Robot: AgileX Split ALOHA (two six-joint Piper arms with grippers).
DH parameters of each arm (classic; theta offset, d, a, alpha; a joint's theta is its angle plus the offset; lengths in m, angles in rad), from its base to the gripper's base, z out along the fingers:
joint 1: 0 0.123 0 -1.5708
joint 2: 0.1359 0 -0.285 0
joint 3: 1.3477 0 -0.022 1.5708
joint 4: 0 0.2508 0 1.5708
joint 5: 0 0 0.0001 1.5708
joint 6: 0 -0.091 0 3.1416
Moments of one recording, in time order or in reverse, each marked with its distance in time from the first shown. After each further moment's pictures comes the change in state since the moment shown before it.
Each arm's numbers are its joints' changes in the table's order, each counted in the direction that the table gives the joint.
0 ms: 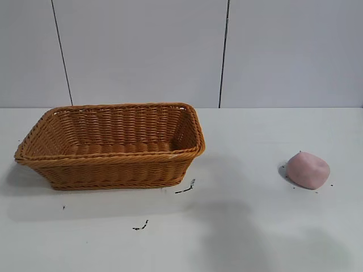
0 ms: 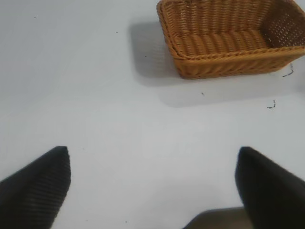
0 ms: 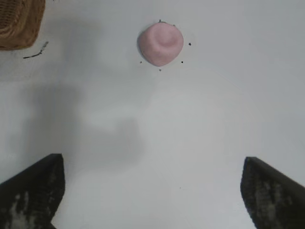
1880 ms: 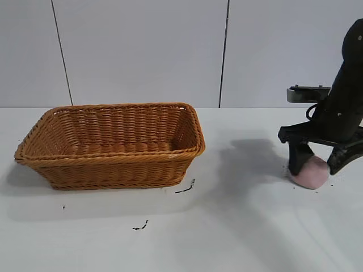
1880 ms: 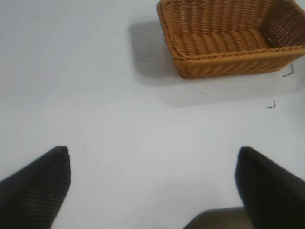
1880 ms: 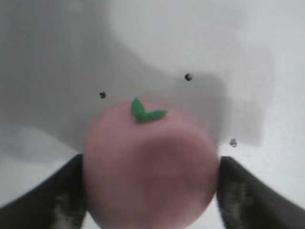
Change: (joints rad) left arm 0.000 0.000 0.000 0.000 0.000 0.000; right arm 0.011 0.672 -0.291 0.014 0.193 0.080
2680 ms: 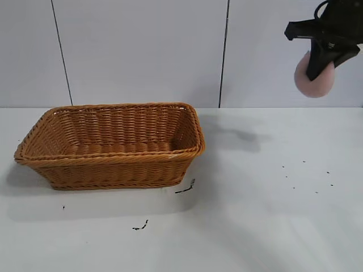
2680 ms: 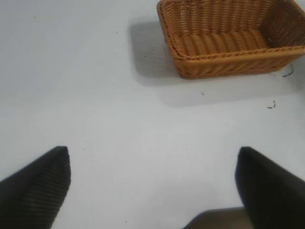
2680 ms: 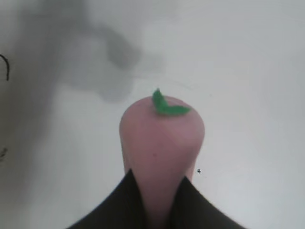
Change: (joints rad) left arm 0.000 0.000 0.000 0.000 0.000 0.000; right arm 0.210 -0.067 -0.569 -0.012 -0.316 -0.085
